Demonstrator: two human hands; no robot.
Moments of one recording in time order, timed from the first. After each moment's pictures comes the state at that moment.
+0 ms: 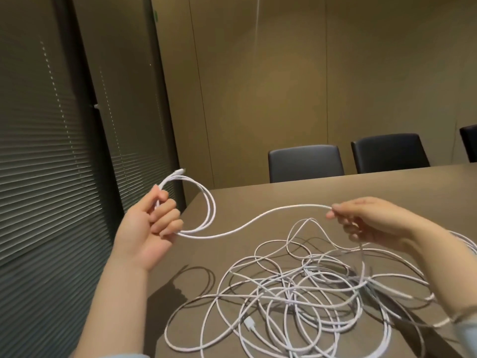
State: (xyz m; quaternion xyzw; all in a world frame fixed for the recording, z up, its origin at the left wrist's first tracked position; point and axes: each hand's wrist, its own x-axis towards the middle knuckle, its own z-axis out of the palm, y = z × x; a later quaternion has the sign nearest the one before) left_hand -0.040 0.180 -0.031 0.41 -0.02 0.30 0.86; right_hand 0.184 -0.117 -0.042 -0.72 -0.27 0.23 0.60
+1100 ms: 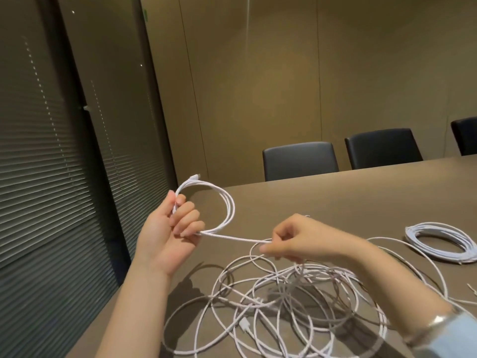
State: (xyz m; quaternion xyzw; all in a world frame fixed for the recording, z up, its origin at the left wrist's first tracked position) left_hand -0.012 0.148 -0.039 0.32 -0.05 0.22 0.92; right_hand 0.120 -0.059 -0.052 -0.77 -0.49 0.16 0.38
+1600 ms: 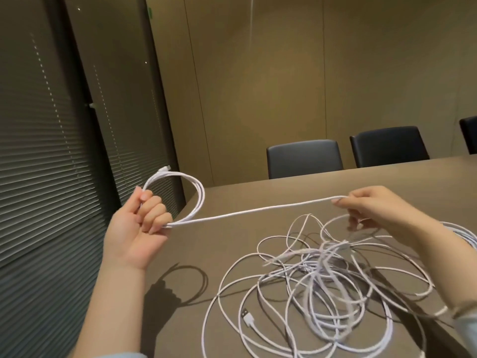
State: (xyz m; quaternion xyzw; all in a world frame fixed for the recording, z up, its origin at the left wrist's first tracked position) left_hand -0.040 0.205 -0.043 0.29 -0.14 0.21 0.92; right_hand 0.187 -0.121 -0.045 -0.79 -0.29 0.05 0.54
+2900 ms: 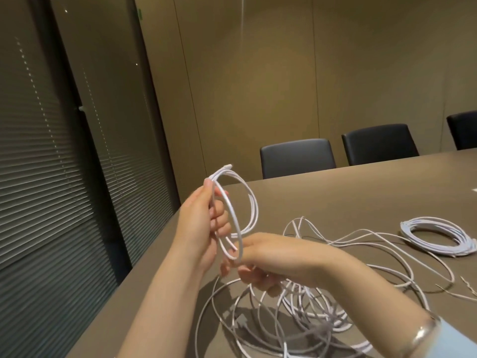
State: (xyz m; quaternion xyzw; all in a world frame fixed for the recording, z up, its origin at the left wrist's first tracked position) left_hand 0.012 0.086 -0.031 0.55 0.04 0.34 0.76; right_hand 0.067 -0.039 -0.045 -0.67 -0.49 0.38 0.40
